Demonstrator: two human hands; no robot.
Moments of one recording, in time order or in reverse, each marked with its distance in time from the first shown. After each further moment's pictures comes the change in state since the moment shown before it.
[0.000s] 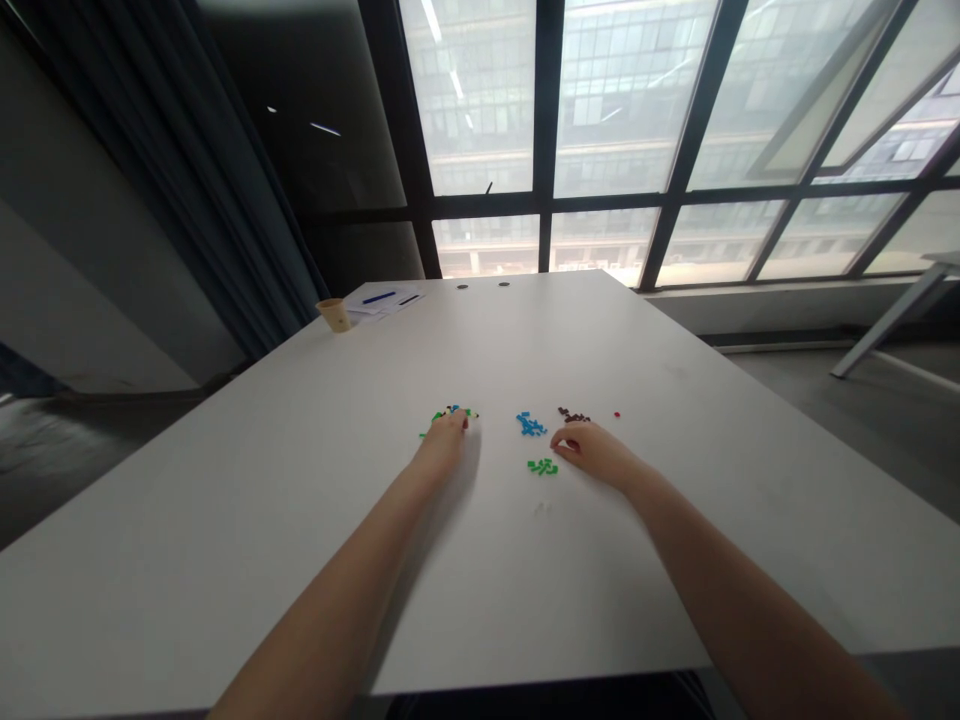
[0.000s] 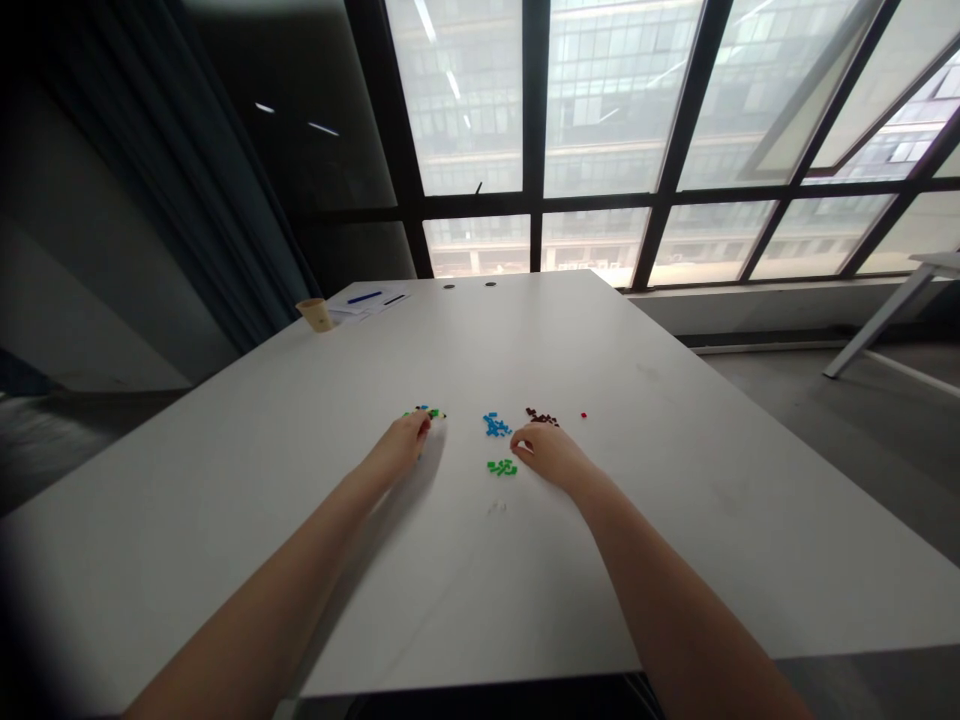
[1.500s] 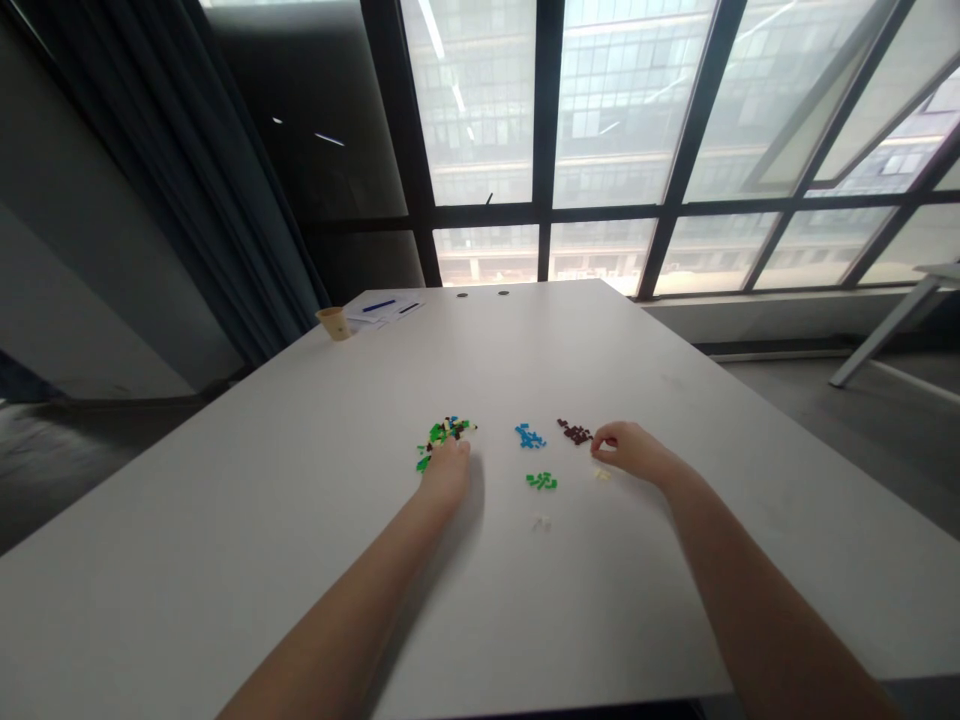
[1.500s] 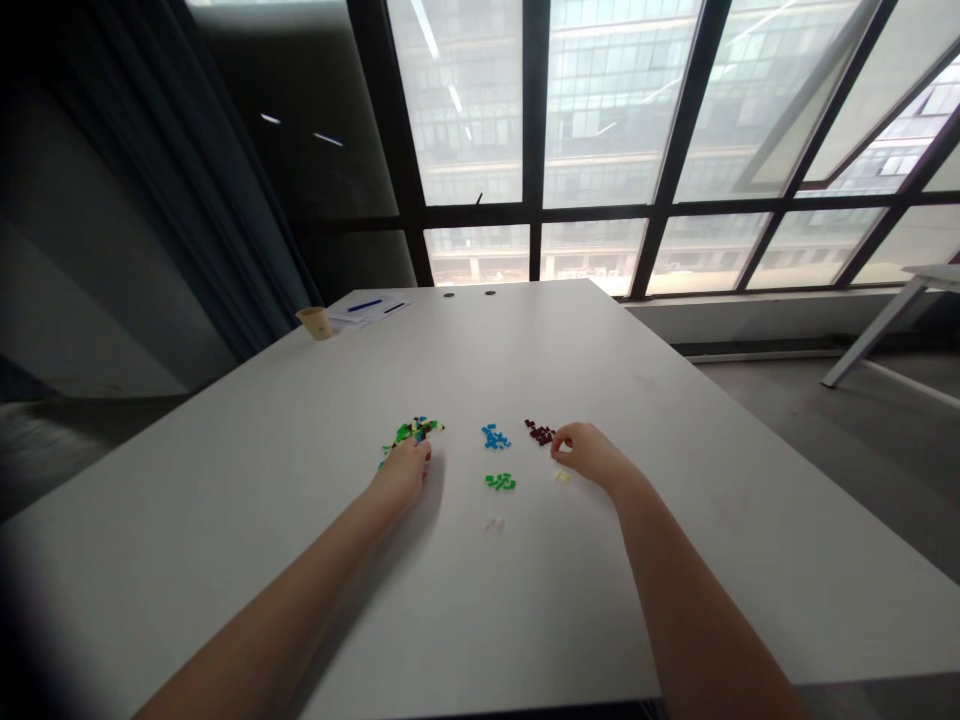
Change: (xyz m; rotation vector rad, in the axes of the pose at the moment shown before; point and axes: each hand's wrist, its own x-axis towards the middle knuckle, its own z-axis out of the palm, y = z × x) left_hand -0.019 0.021 0.001 0.317 -0.199 -0.129; right_hand -0.011 0.031 -0.041 0.005 -0.083 0.290
